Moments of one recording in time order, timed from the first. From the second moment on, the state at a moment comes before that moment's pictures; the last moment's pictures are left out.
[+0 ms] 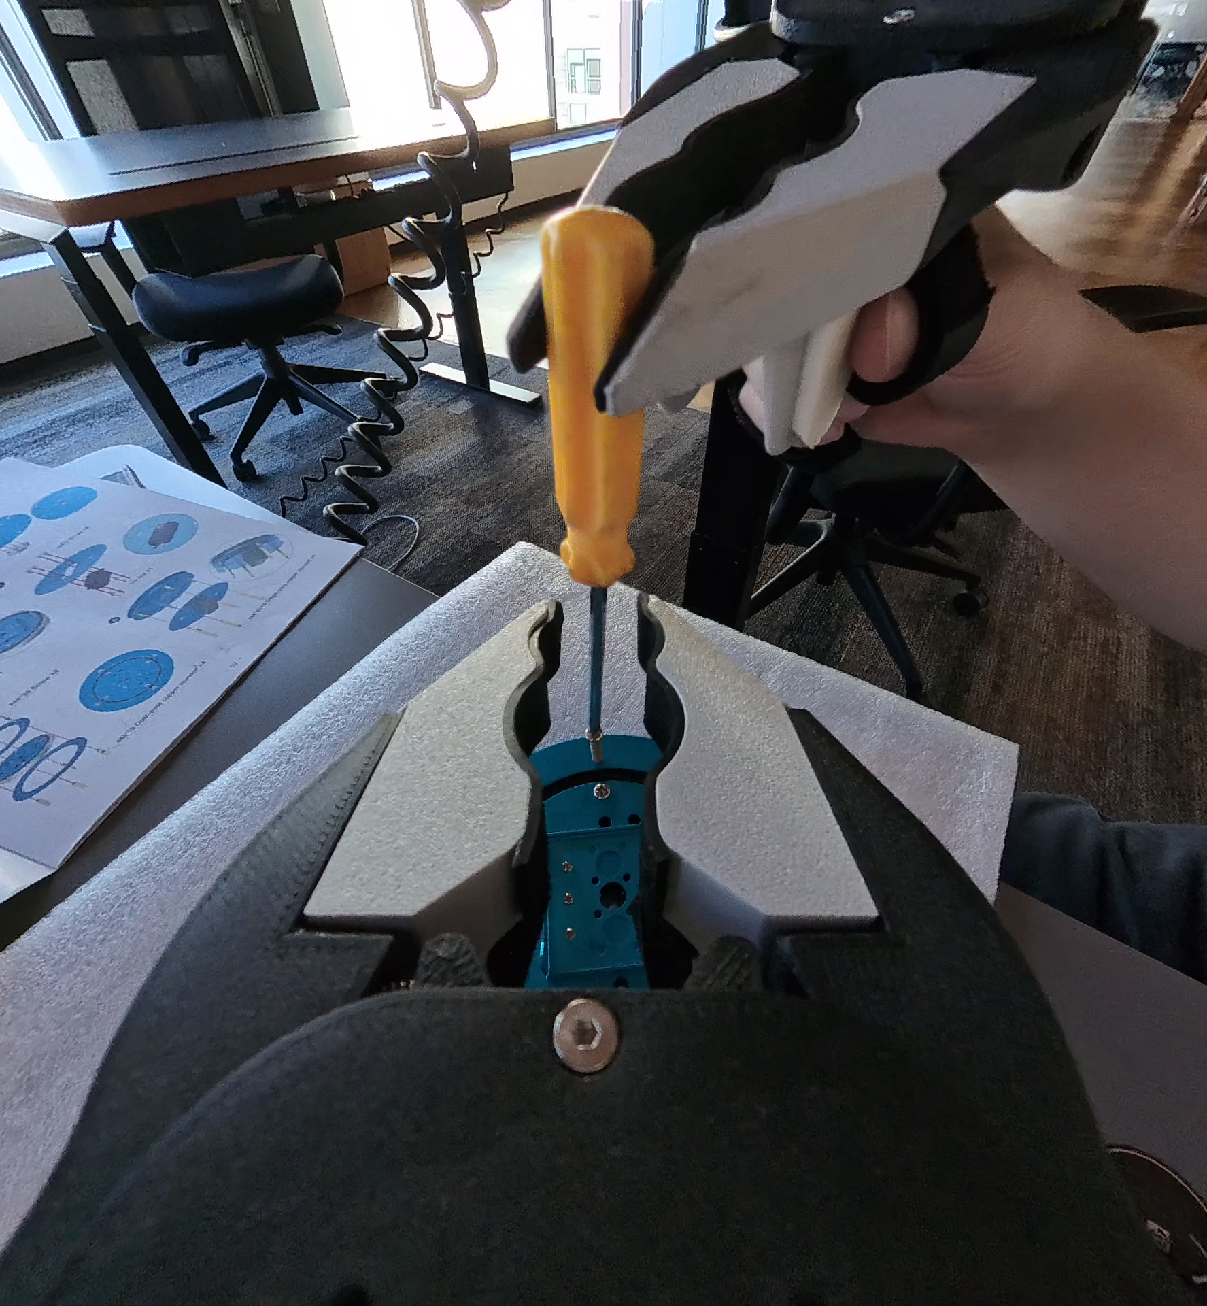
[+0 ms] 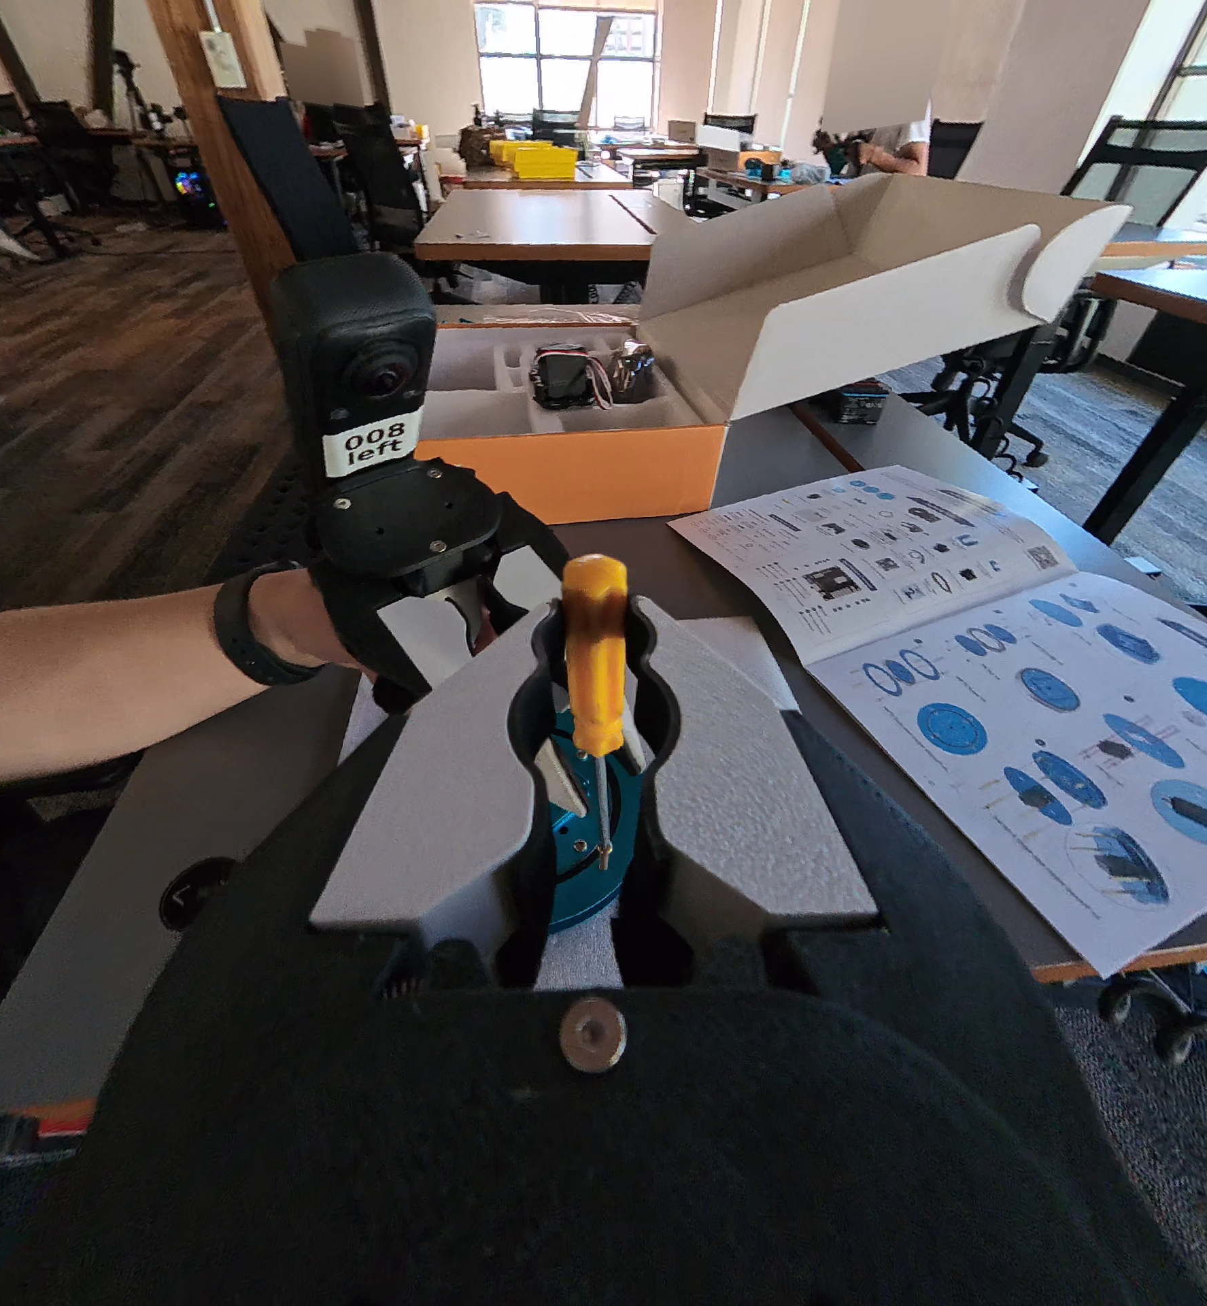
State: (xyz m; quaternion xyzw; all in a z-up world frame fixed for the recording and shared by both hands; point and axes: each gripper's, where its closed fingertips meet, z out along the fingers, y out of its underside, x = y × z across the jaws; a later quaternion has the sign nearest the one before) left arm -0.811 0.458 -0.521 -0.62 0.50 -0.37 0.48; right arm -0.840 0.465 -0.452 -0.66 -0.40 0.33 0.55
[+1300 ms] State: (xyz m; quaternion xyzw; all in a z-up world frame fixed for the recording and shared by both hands) left arm -0.846 0.470 -0.496 -0.61 0.55 -0.38 0.44; right arm -0.832 0.450 -0.452 -0.54 -0.49 0.47 0.49
